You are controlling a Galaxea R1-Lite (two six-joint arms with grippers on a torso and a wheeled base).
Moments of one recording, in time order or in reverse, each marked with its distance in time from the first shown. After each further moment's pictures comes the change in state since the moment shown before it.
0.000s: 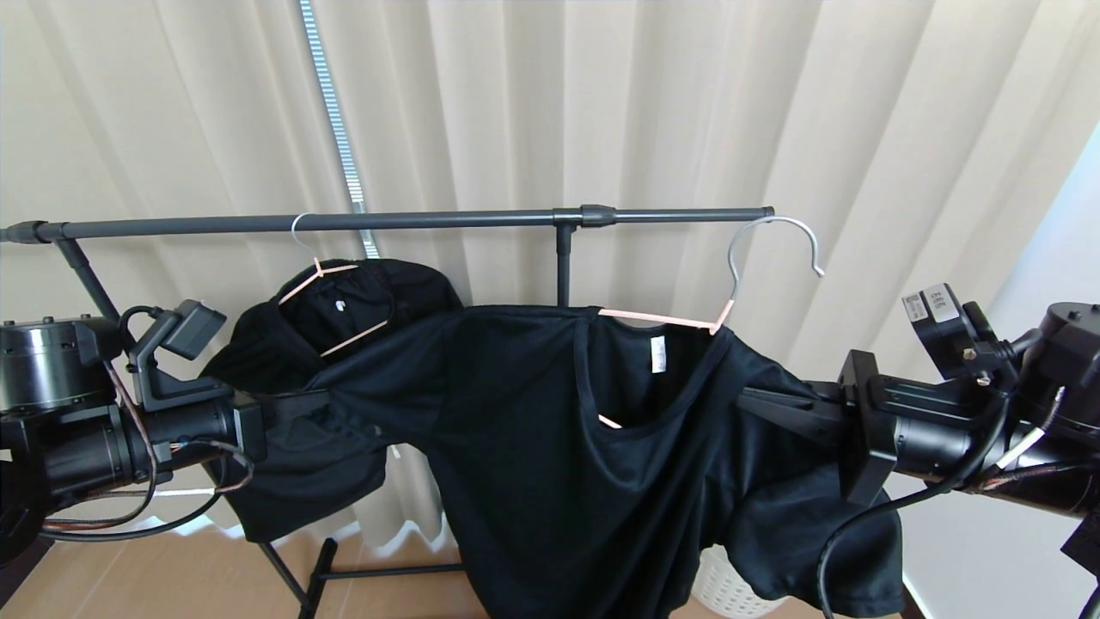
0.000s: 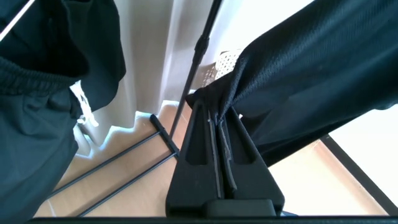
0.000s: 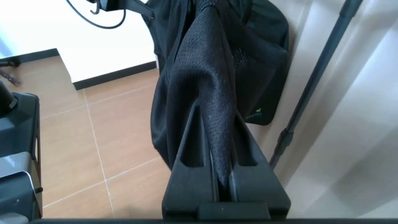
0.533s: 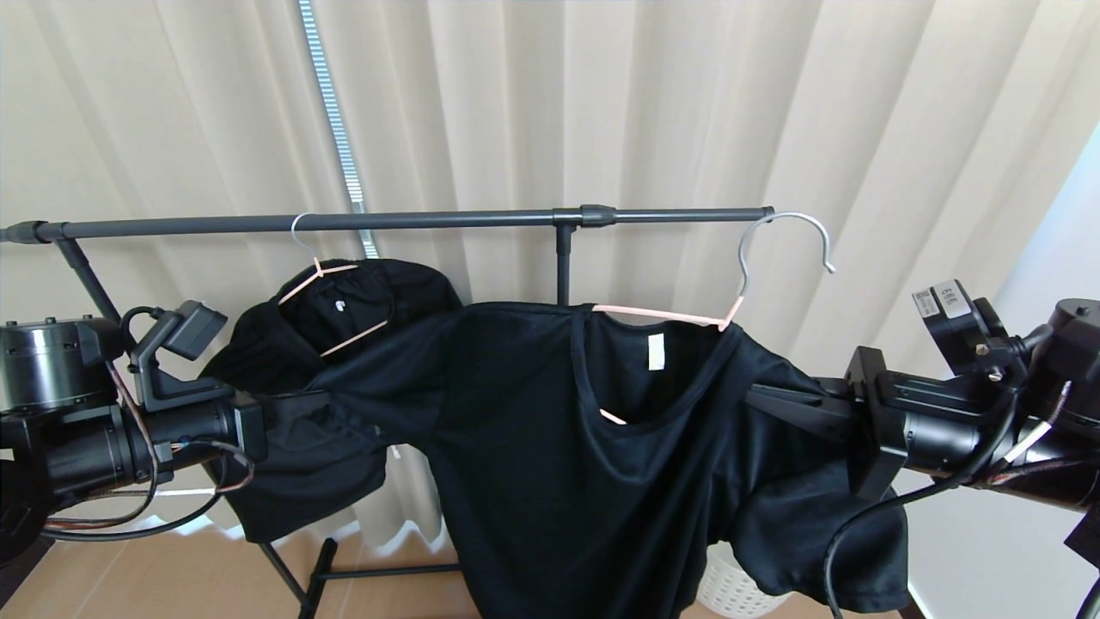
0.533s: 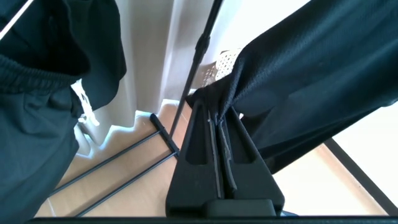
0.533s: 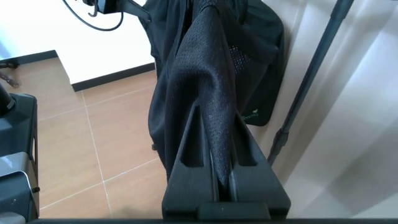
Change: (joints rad) left arm 0.001 0.005 -0.001 0.000 0.000 0.001; right arm -0.030 0.000 -0.004 -0.001 0.039 0.001
